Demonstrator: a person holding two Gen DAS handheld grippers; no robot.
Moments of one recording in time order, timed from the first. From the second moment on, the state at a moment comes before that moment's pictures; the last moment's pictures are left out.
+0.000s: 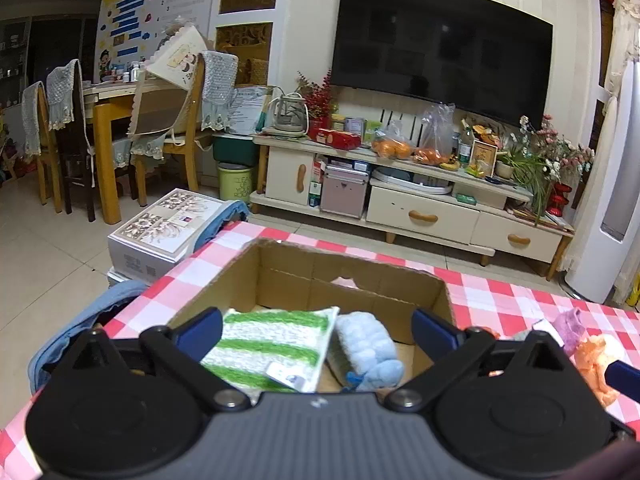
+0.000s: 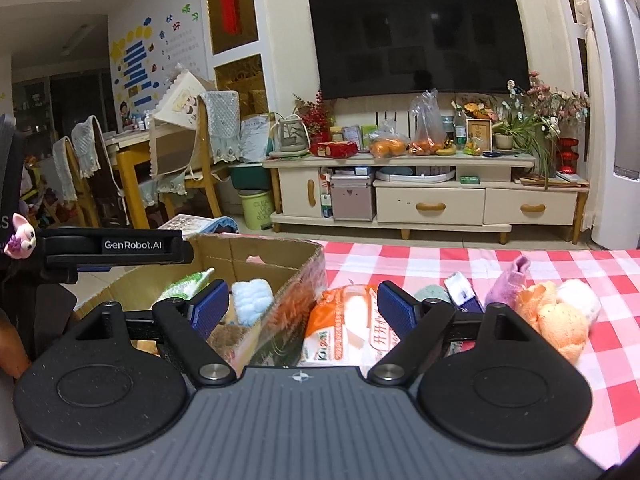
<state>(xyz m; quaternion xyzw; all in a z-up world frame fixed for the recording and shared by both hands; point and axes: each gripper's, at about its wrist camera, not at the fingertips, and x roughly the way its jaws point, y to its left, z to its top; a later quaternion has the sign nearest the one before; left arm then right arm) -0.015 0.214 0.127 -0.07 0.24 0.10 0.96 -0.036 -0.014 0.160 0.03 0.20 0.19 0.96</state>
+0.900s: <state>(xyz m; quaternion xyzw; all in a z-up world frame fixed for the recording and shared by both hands) -0.021 0.154 0.125 -0.03 0.24 0.04 0.97 -0.056 -0.046 0.148 0.04 0.20 0.12 0.97</state>
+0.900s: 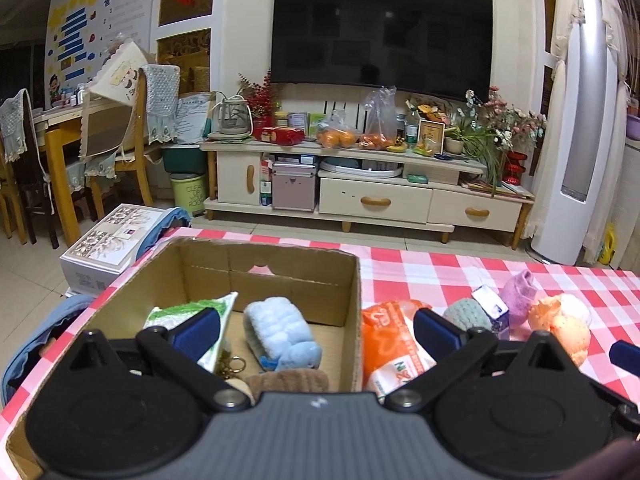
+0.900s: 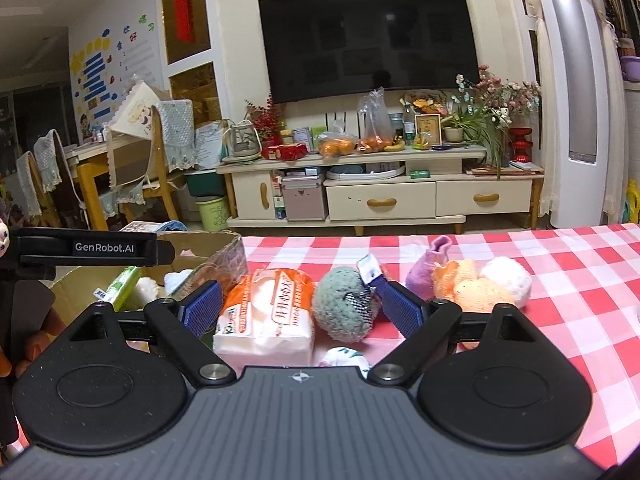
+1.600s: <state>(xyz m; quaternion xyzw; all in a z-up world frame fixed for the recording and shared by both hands) -0.024 0.104 0.113 0.02 0.26 -0.01 0.97 -0.061 -0.058 0.140 0.07 0.20 0.06 0.98</state>
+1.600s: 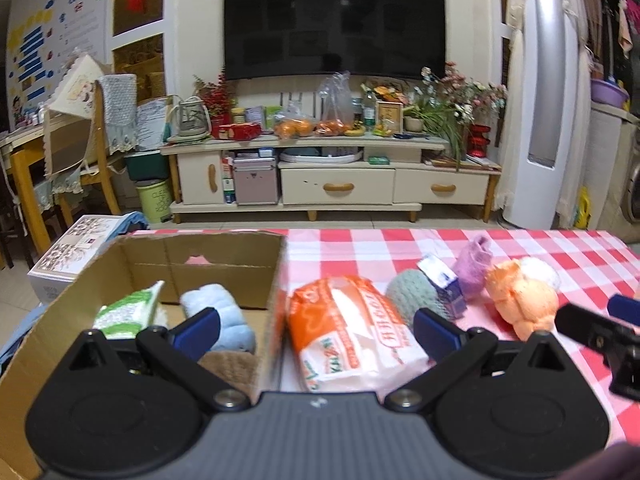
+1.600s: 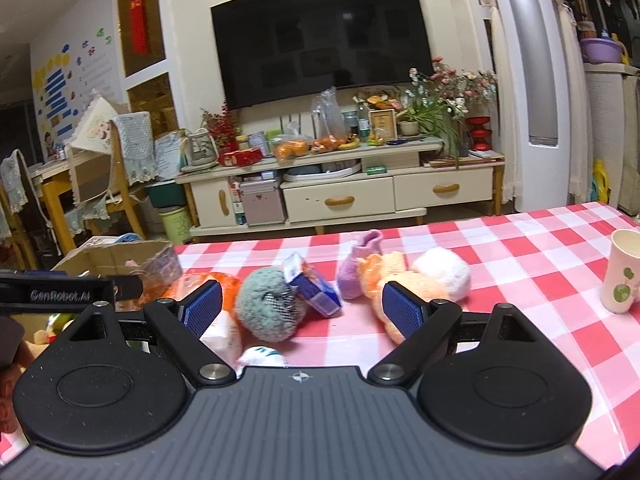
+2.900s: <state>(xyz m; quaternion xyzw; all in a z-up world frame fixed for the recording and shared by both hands) -0.009 0.002 0.038 0.04 0.36 -0.07 0.93 0.001 -0.094 0.085 0.11 0.27 0.01 0.96</state>
